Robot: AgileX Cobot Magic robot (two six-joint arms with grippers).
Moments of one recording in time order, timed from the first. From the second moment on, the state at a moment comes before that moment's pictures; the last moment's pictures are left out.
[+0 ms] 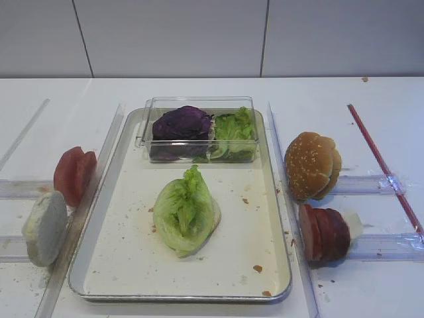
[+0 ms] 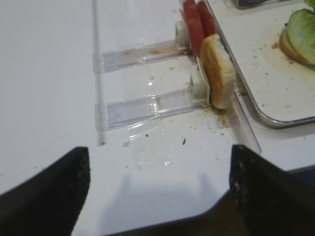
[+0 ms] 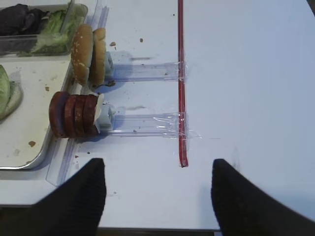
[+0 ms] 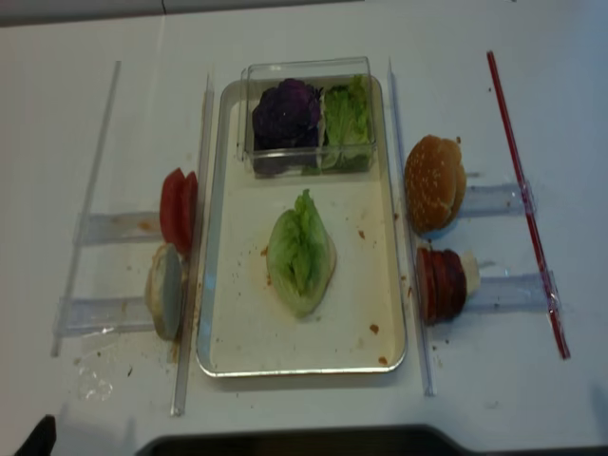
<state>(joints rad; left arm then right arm) -0.04 -0.01 -0.49 0.04 1.18 0.04 -0.03 0.08 -0.63 0.14 1.25 -0.02</state>
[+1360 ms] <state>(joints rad) -0.04 -0.01 -0.49 0.04 1.18 0.04 -0.03 0.06 -0.48 0.15 1.14 -0.05</state>
